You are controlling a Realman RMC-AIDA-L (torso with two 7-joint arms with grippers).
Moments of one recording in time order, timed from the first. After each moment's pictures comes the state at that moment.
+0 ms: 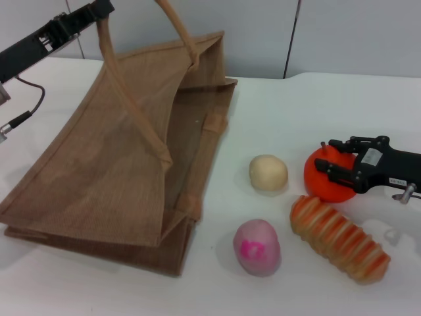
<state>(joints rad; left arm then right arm) -0.58 -1.98 0.46 0.50 -1.58 -1.51 1.42 0.71 2.02 -0.20 -0.32 -2.37 -1.24 0.98</state>
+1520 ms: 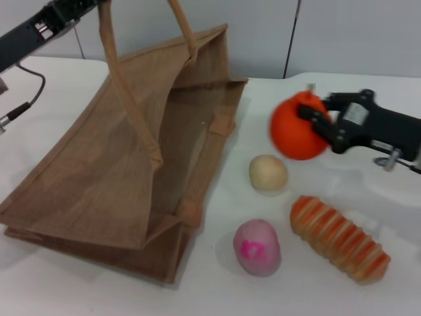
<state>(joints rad) -0.59 -1.98 0.46 0.50 -1.62 -1.61 1.41 0.76 2.03 -0.11 -0.27 -2.24 -1.40 0.82</state>
